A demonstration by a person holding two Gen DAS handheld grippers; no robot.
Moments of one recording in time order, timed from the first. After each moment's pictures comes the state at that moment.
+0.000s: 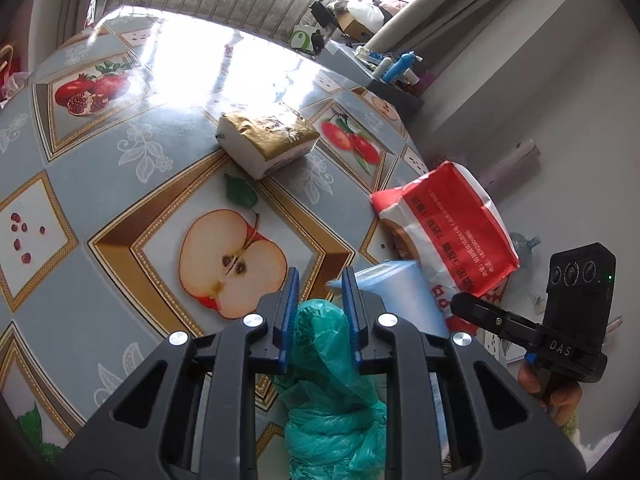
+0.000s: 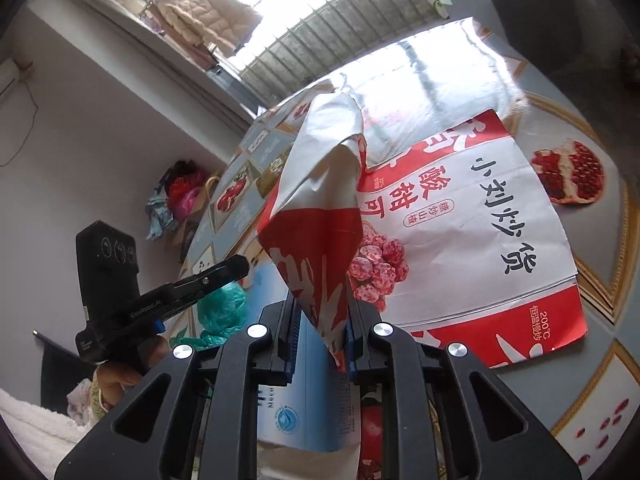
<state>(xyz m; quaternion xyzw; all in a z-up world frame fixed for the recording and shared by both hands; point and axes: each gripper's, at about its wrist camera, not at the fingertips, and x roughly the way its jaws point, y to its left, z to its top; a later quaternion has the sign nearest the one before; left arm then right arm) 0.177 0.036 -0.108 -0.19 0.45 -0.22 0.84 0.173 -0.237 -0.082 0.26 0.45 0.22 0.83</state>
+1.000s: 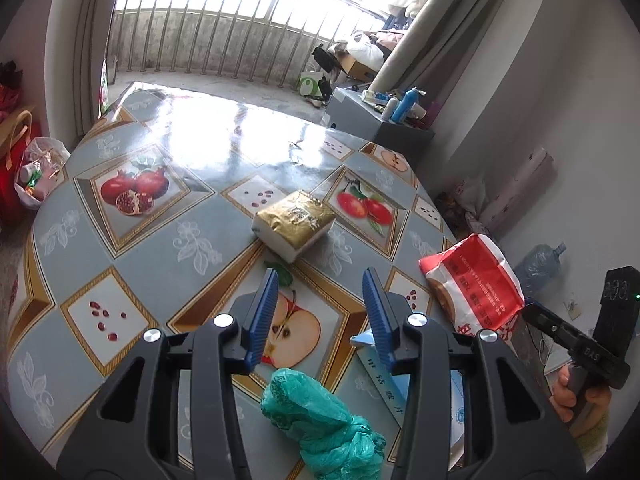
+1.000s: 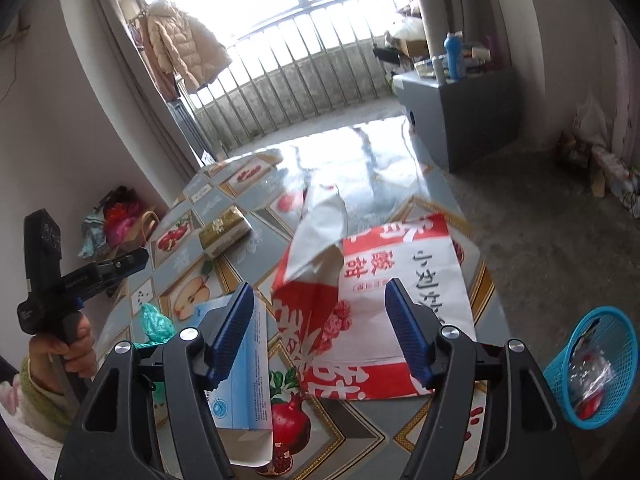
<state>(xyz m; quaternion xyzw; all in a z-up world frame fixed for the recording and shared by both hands) 0.181 0.064 -0.040 -0.13 0.38 -0.18 0.90 0.136 -0.266 -0.019 0.16 0.37 0.10 0.91</state>
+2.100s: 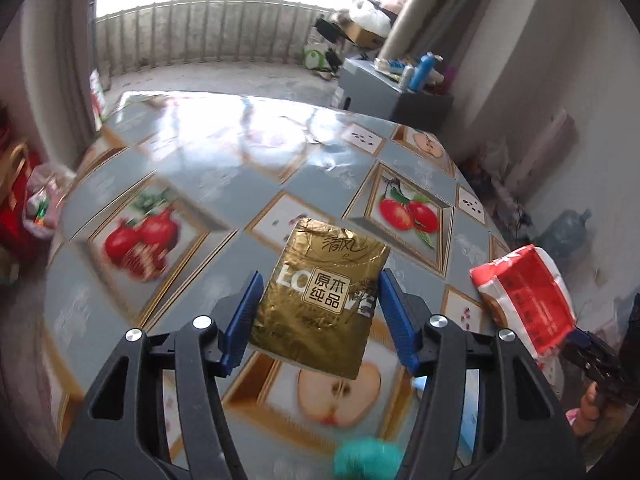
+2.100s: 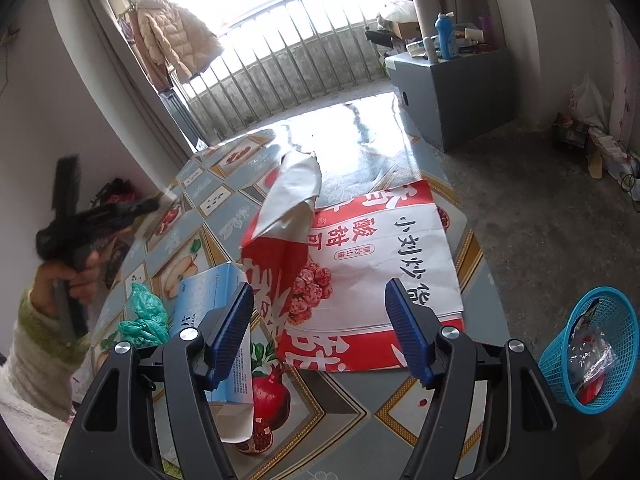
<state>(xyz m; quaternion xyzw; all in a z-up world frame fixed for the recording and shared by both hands) 0.236 0.080 -0.037 -0.07 0.44 -0.16 0.88 0.122 -0.280 -0.045 0.17 0.39 0.10 0.90</state>
